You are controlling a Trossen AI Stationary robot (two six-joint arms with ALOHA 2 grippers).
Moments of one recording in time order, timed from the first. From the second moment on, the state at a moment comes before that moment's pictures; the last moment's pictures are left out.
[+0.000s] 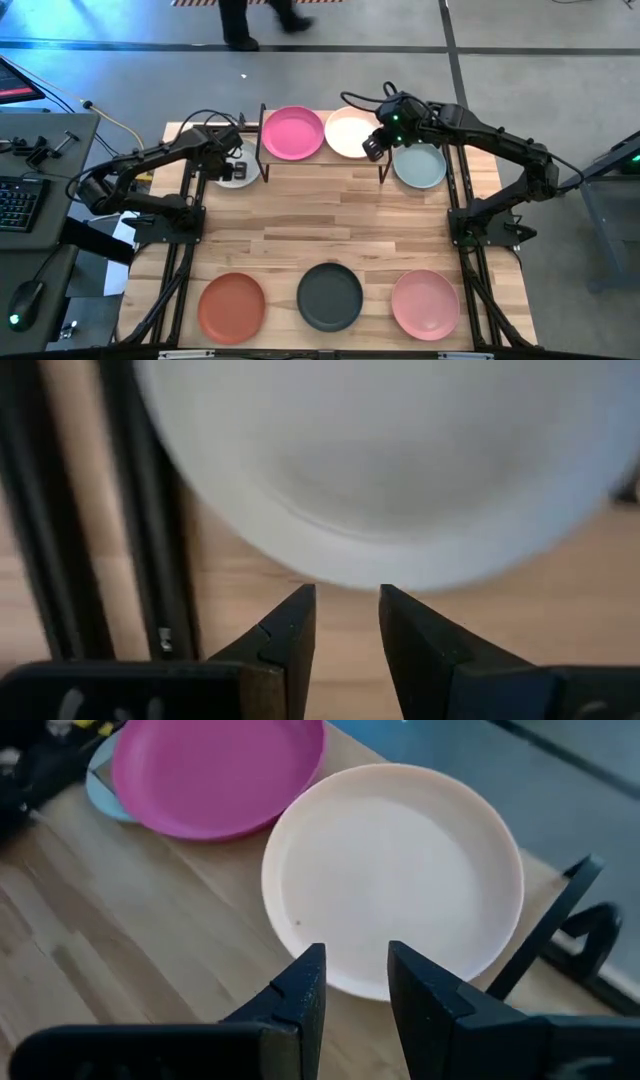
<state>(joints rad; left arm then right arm) 0.81 1.24 0.75 -1.04 -0.09 -0.74 -0.37 1.43 1.56 -0.98 0.21 0.38</state>
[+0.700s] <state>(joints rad) 1.04 1.39 0.75 -1.04 -0.18 -1.01 -0.39 1.43 1.56 -0.98 0.16 0.07</state>
